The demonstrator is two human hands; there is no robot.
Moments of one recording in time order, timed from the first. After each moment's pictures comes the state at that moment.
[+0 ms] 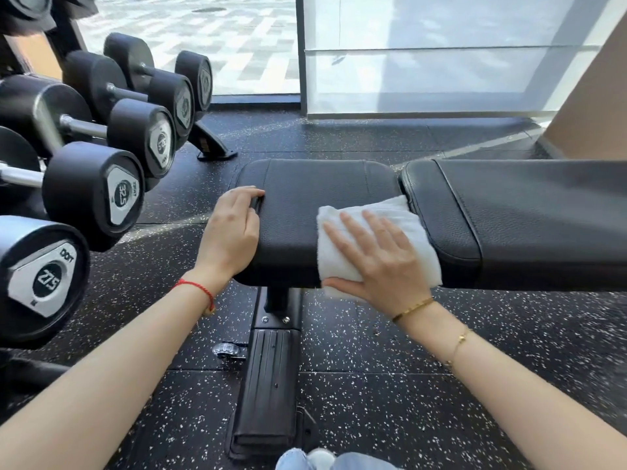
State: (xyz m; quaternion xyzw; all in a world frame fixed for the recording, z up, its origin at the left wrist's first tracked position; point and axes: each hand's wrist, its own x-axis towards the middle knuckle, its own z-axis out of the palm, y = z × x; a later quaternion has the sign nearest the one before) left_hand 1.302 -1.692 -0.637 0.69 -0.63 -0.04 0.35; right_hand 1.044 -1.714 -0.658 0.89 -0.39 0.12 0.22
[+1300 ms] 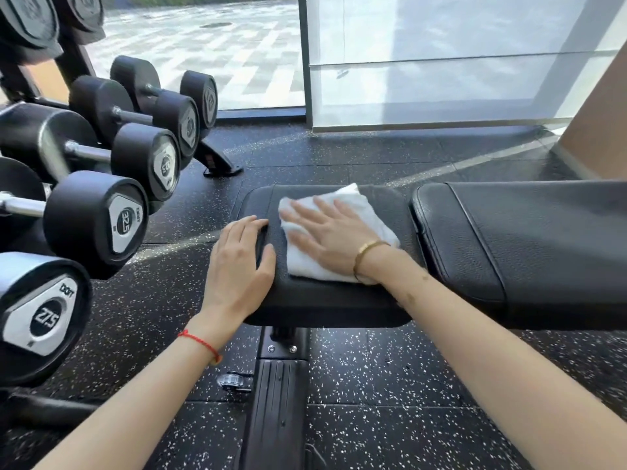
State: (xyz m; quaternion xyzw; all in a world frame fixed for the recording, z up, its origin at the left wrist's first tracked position) left_hand 1.291 -1.695 -0.629 0.74 -0.61 -0.02 0.29; right_hand 1.127 -1.798 -0.608 0.94 -0.34 0.02 -0.04
